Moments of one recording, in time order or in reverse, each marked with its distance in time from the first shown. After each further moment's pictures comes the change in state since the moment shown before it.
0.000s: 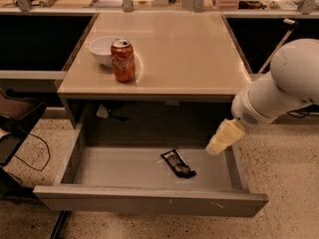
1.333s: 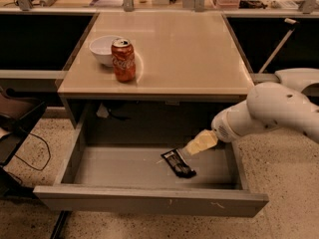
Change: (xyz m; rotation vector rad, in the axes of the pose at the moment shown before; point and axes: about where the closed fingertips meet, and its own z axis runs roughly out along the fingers) arm 0.000 0.002 0.116 -0.116 -0.143 0.253
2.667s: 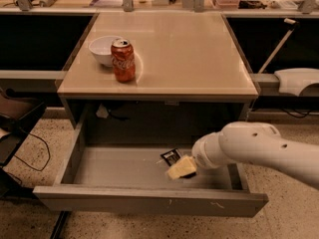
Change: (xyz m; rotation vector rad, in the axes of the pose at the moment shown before) arm 0.027 0.059 0.059 0.038 -0.003 0.023
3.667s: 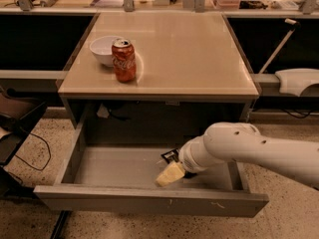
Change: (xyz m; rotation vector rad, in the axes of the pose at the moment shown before) arm -0.003 0.036 0.030 -0.101 0.040 -0.077
